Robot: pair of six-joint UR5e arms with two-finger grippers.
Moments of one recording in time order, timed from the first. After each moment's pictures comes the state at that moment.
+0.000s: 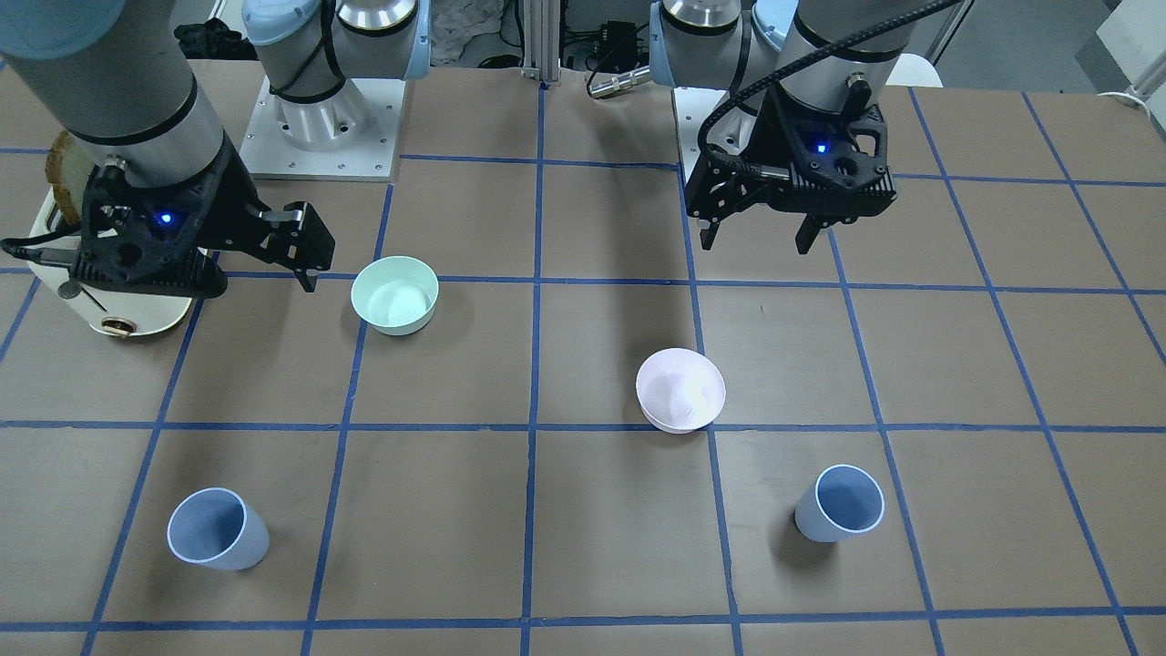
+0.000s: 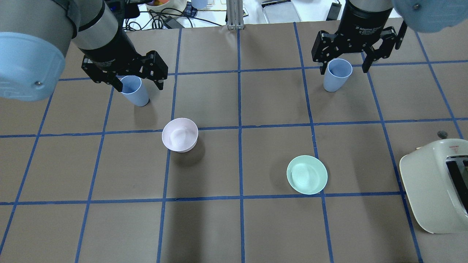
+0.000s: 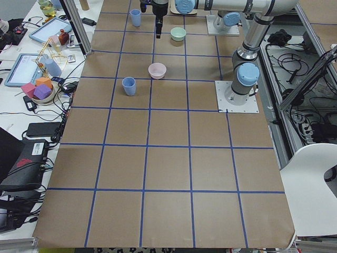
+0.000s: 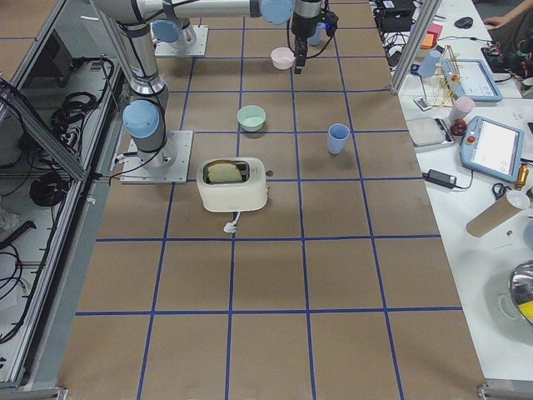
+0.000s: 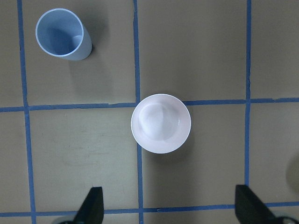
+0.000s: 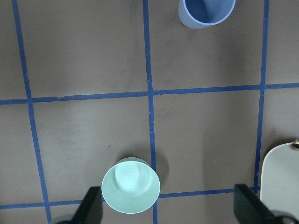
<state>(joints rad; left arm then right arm) -1.63 -1.56 -1.59 -1.48 1.55 -0.05 1.59 -1.46 1.45 -1.51 -1.61 0.06</state>
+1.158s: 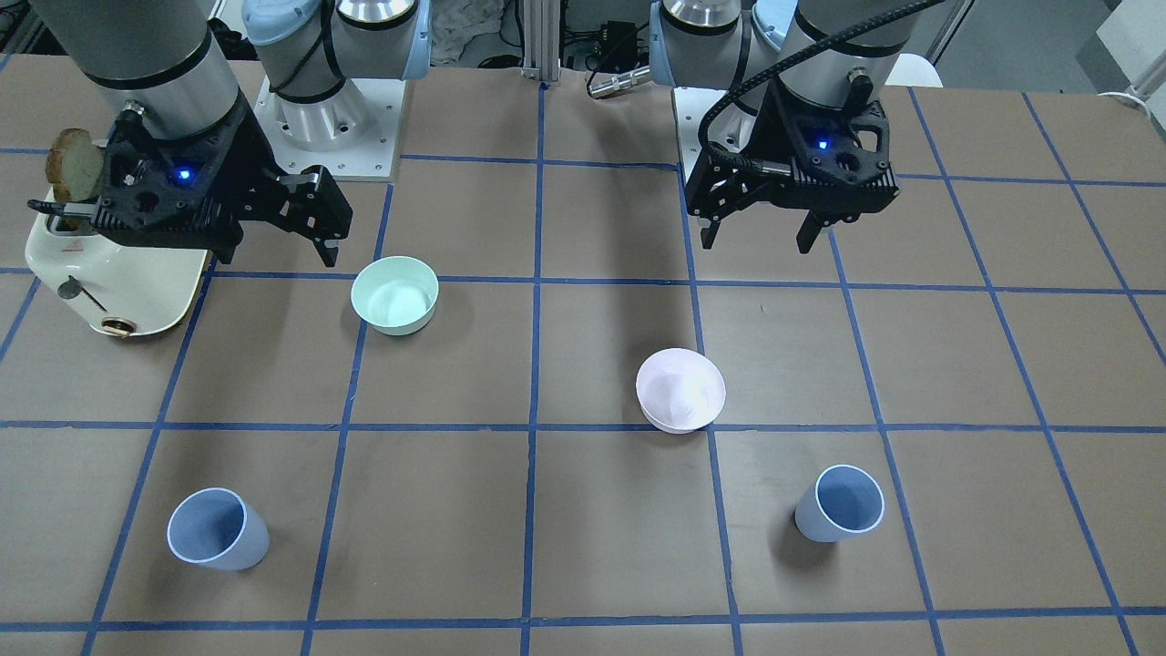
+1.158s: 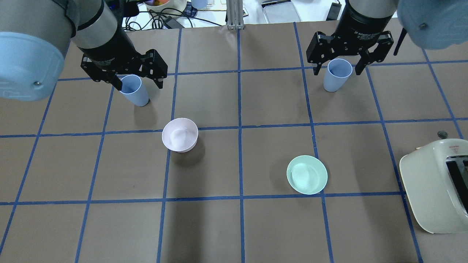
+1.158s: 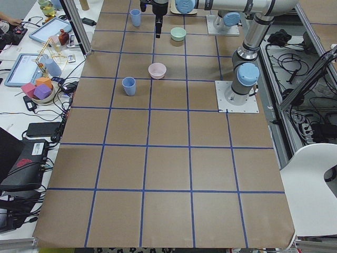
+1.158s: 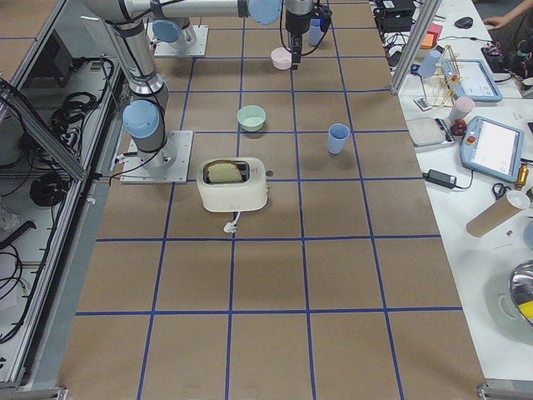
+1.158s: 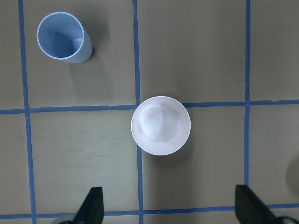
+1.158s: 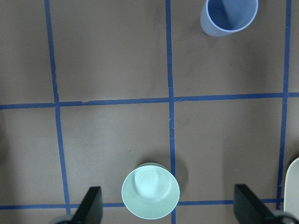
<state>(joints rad) -1.63 -1.56 -1.59 -1.47 1.55 -0.05 1.59 -1.51 1.49 -1.56 -1.54 0.05</state>
